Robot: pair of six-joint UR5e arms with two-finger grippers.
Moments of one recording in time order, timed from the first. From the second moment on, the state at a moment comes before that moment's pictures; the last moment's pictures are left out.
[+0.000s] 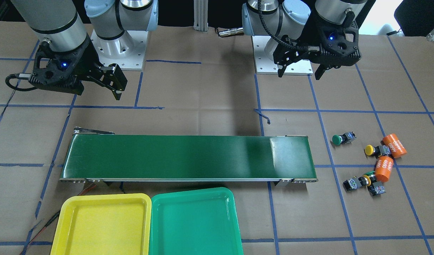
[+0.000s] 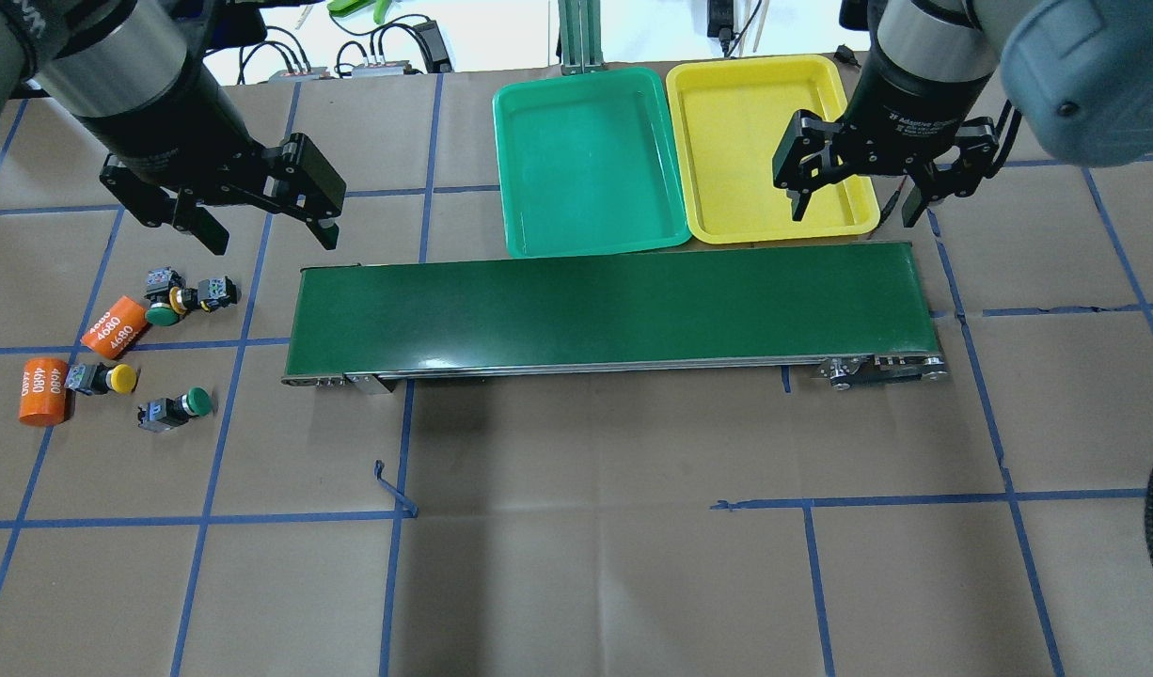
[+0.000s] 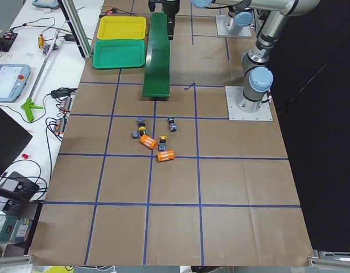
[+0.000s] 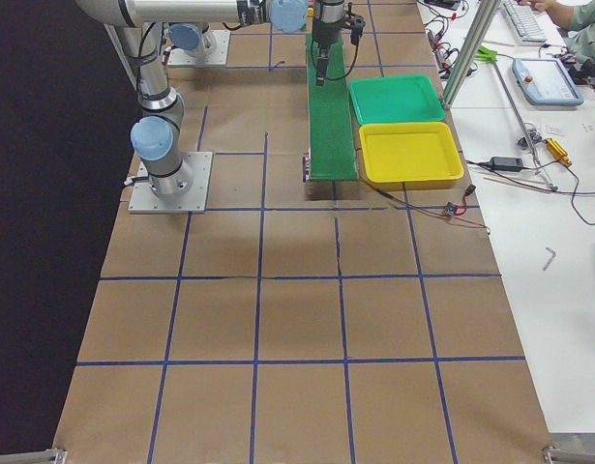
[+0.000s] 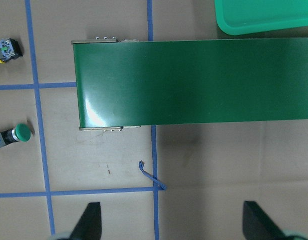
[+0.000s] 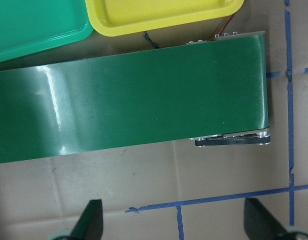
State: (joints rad) left arm -1.55 -1.51 -1.54 -1.68 1.54 0.06; right arm 1.59 -1.53 1.55 -1.56 -1.57 0.15
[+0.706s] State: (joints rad) left arm -1.37 -1.48 -1.57 -1.73 1.55 0.45; right arm 1.59 -1.53 1.55 -1.56 -1.57 0.15
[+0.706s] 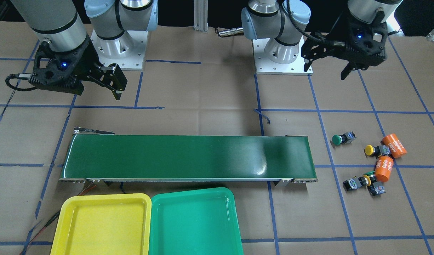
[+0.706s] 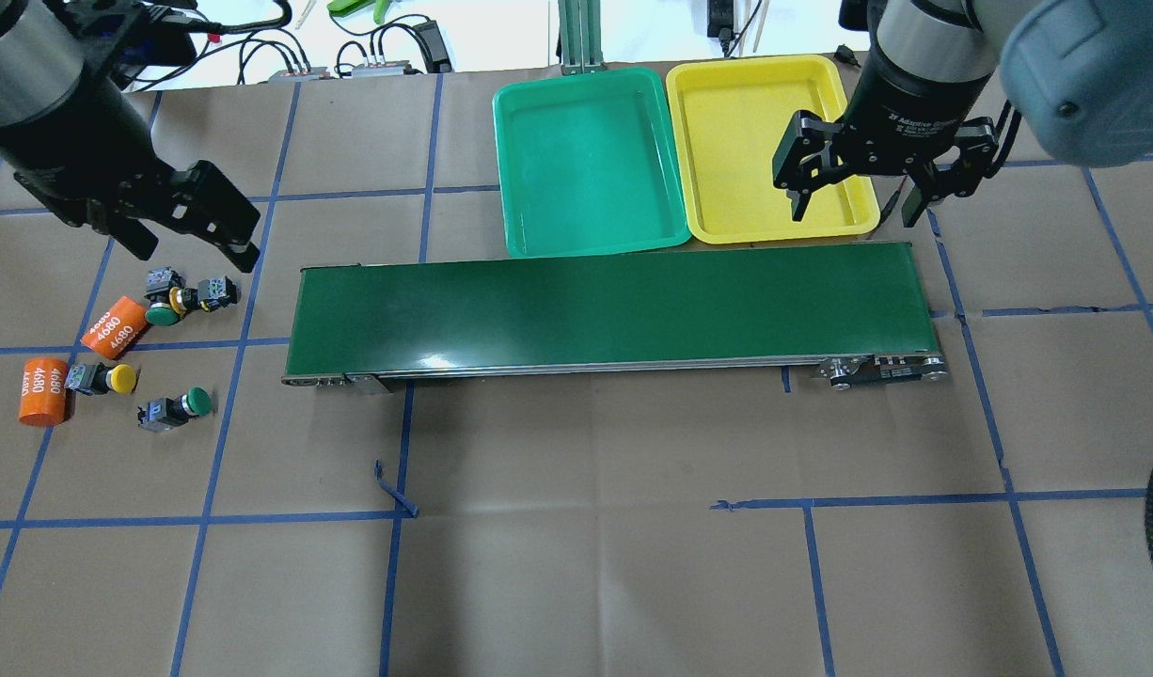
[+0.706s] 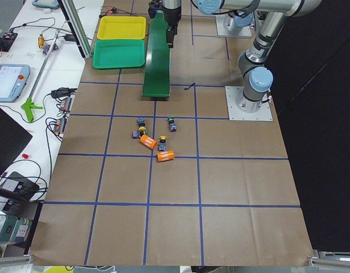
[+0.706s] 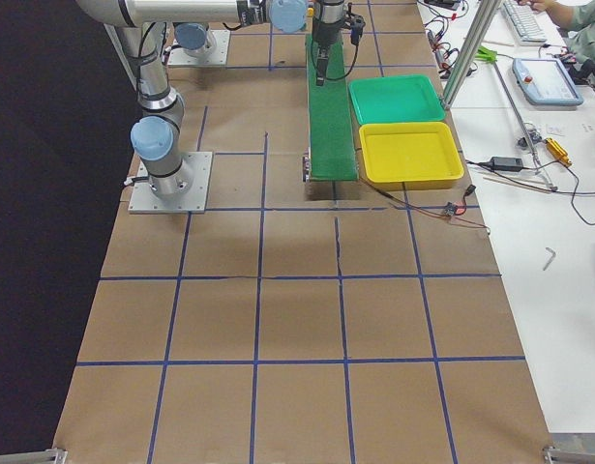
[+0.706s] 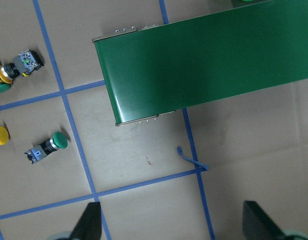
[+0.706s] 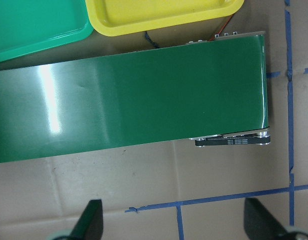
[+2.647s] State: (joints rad) left arm -1.03 -1.76 -1.86 -1.13 1.64 1.72; right arm 1.59 -1.53 1.55 -1.56 -1.57 0.14
